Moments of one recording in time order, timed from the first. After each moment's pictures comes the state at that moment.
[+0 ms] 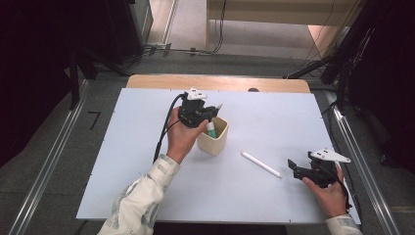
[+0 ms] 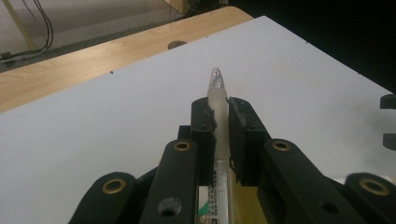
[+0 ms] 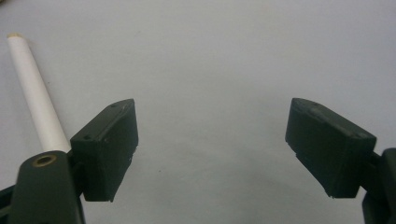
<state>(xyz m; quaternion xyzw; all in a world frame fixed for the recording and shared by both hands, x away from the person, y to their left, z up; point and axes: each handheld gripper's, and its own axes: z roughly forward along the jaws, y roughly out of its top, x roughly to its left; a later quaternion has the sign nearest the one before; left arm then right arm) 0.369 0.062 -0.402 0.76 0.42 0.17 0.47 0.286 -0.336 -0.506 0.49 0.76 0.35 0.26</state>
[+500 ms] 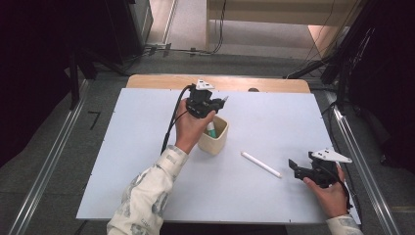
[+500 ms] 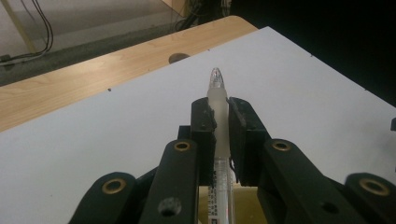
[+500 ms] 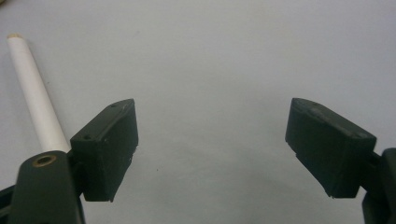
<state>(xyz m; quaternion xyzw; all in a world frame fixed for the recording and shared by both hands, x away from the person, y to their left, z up) 0.394 0.046 -0.397 0.76 0.42 0.17 0.47 0.286 -0.338 -0.506 0.49 0.76 0.35 0.25</state>
